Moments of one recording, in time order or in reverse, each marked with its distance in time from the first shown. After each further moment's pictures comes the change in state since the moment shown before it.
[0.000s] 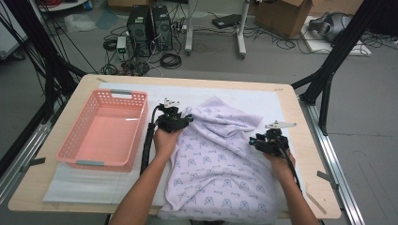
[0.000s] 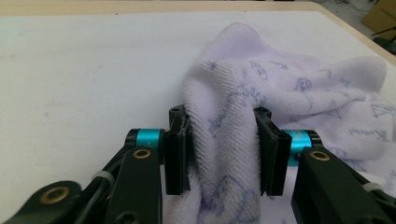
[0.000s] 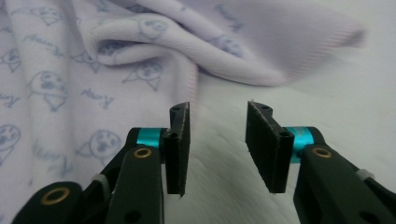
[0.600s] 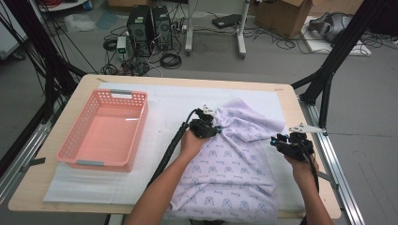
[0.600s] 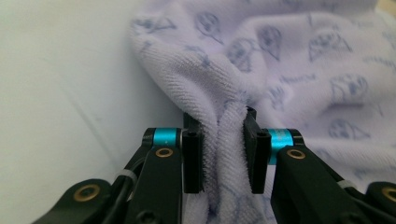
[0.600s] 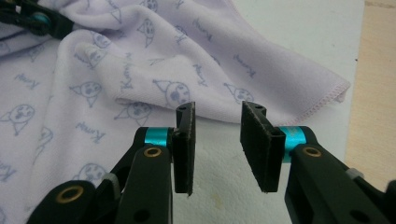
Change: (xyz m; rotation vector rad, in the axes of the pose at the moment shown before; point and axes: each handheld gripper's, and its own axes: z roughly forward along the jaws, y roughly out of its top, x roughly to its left) left arm -0.069 0.000 0.062 0.158 -0.154 0.211; right arm -0.028 -0.014 -0.063 -0.065 -0.114 0.014
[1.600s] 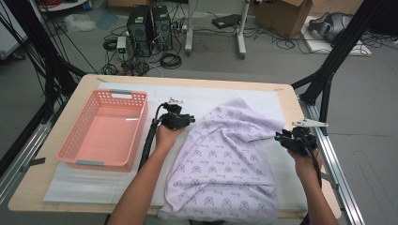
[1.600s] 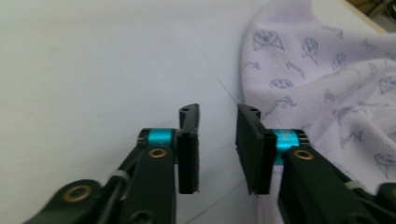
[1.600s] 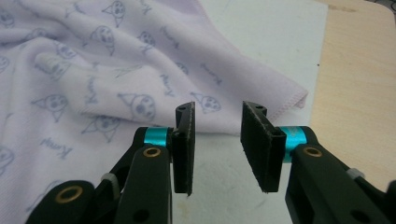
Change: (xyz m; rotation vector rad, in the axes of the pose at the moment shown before) left arm 0.070 -0.016 -0.034 -0.037 0.034 -0.196; right arm -0.009 0.013 -0.002 0.025 -0.077 -0.003
